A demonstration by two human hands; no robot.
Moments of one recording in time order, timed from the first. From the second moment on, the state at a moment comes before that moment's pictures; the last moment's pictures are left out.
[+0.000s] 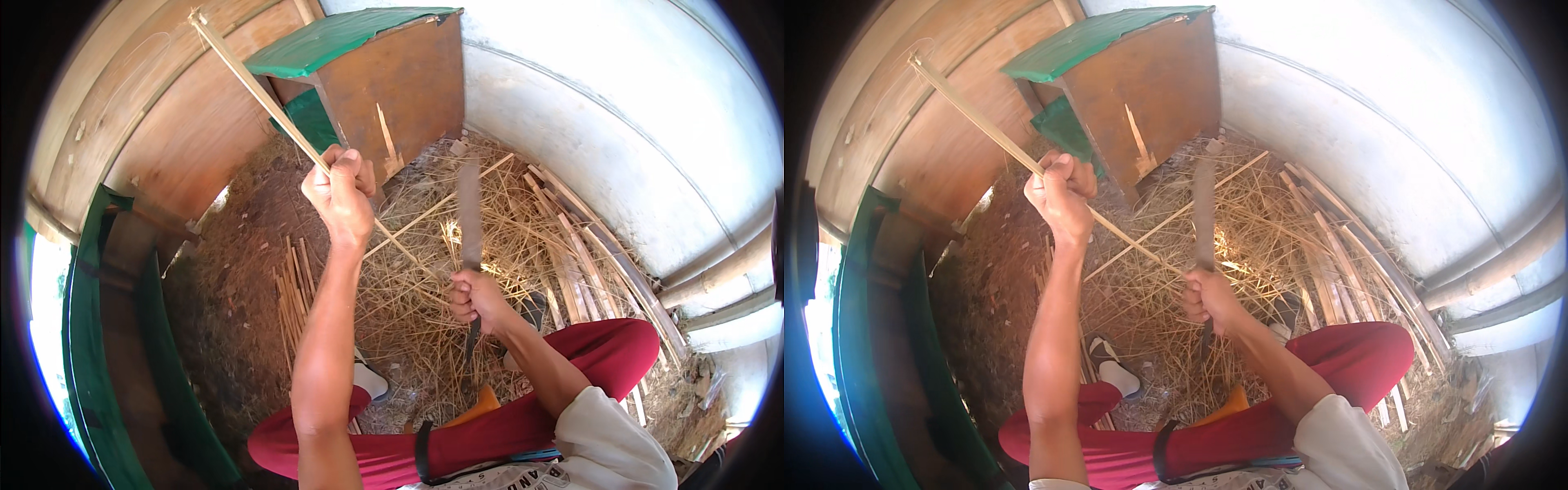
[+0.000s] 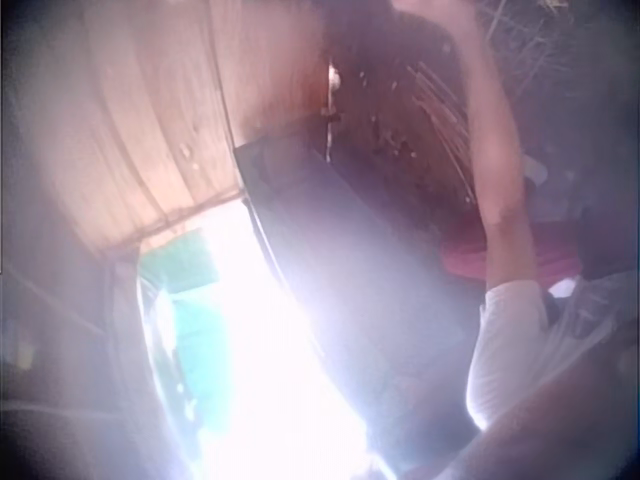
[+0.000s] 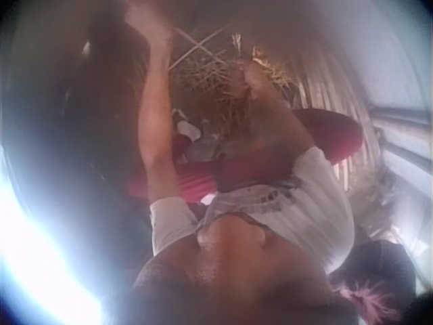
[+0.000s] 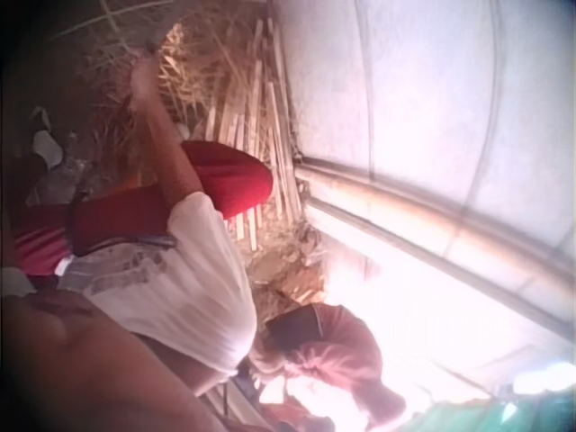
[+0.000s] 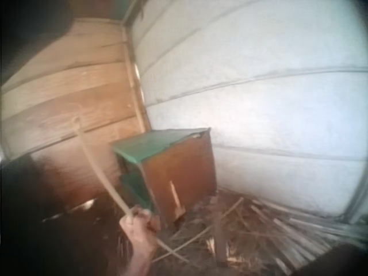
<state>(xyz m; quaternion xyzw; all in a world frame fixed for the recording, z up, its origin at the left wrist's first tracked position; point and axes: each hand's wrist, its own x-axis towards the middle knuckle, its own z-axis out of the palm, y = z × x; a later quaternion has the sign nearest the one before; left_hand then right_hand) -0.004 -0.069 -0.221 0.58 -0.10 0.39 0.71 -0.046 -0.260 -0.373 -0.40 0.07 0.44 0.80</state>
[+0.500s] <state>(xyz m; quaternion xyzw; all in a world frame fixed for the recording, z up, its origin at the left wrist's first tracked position) -0.002 -0.078 -0.224 0.57 -0.13 0.36 0.73 -0.060 -0.250 -0.518 -0.58 0.23 0.49 0.61</state>
